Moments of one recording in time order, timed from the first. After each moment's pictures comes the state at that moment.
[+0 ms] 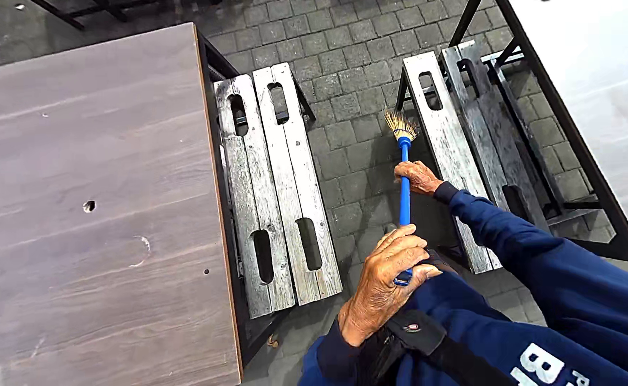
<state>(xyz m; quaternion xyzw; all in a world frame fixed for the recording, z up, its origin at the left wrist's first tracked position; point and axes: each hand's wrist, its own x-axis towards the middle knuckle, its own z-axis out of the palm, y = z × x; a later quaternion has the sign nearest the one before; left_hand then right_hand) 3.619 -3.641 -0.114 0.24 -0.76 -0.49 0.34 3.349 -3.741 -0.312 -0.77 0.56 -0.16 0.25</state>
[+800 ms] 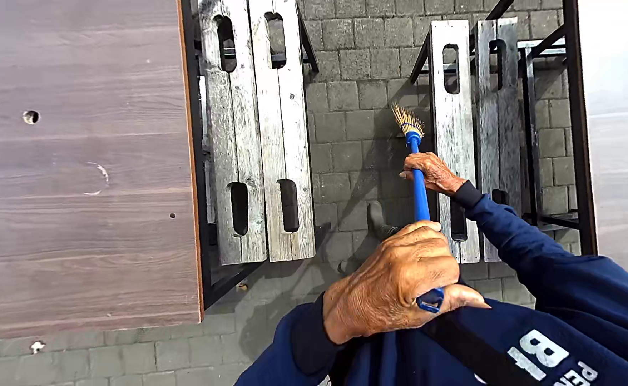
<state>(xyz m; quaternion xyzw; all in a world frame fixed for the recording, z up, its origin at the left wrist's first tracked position) 3.572 -3.656 -0.056 0.14 -0.77 -0.52 0.35 3.312 -3.722 -0.274 -0.82 0.47 -0.17 0.30</state>
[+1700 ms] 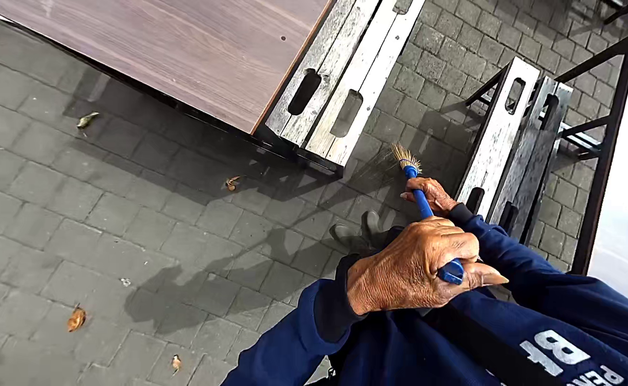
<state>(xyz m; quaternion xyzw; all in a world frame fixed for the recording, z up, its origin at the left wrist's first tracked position) 3.703 -3.310 -0.060 0.25 -0.71 -0.44 0.49 3.494 -3.440 -0.266 -0.86 0.34 -0.01 0.38</state>
